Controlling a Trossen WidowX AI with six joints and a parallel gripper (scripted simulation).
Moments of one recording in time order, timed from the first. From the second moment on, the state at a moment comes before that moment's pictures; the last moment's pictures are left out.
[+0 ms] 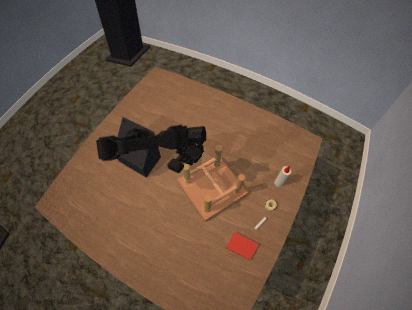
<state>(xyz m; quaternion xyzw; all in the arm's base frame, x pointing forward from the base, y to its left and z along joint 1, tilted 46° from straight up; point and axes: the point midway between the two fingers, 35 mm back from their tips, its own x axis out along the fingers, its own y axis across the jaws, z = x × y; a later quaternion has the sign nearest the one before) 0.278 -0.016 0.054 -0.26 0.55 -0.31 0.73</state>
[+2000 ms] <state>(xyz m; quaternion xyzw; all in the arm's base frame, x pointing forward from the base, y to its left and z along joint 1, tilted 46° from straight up) 0.498 -0.020 -0.015 -0.29 0.59 -0.25 0.71</state>
